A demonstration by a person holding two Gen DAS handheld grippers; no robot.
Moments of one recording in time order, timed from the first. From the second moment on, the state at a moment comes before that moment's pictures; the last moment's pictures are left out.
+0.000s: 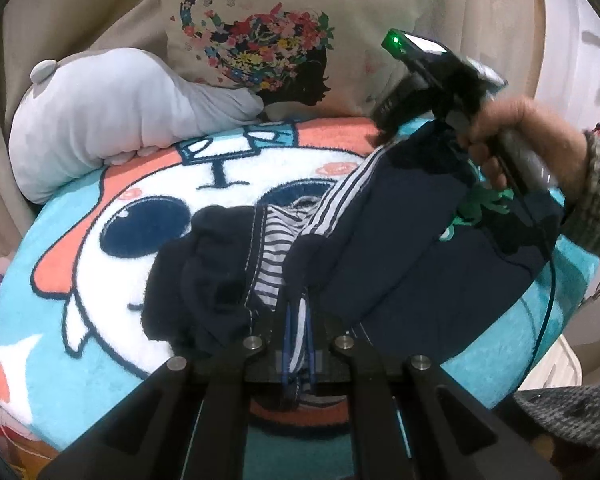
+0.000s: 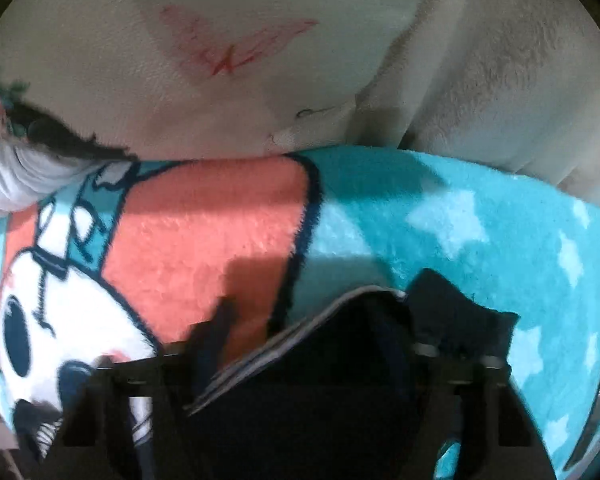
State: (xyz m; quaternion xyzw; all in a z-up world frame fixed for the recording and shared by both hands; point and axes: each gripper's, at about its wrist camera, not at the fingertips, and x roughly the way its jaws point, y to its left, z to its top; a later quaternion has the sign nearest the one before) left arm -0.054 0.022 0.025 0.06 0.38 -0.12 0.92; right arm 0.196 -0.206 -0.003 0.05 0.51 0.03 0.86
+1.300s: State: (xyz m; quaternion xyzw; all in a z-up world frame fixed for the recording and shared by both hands) left arm -0.057 0.026 0.059 0.08 0.33 -0.12 0.94; right arm 0.157 -0.255 0.052 0.17 0.41 0.09 0.89
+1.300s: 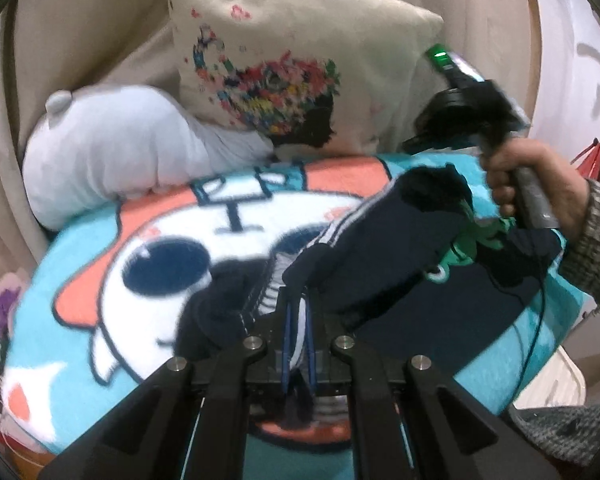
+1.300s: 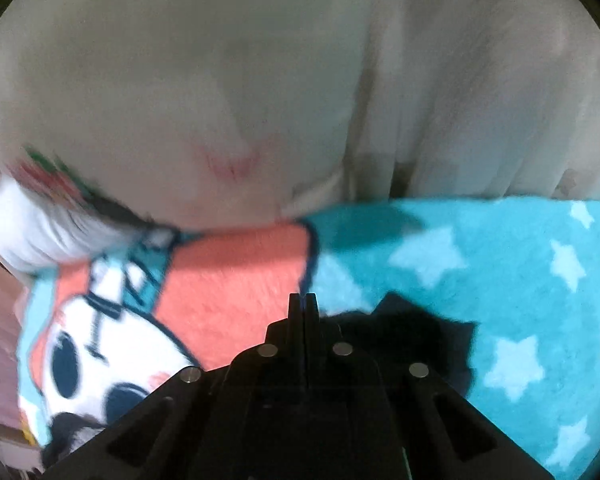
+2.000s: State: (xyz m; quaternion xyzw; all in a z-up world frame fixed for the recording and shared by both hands) left arm -0.092 -0.001 0.033 0.16 0.32 -0.11 0.93; right arm 0.154 -0.174 0.037 -0.14 0.43 0.20 0.87
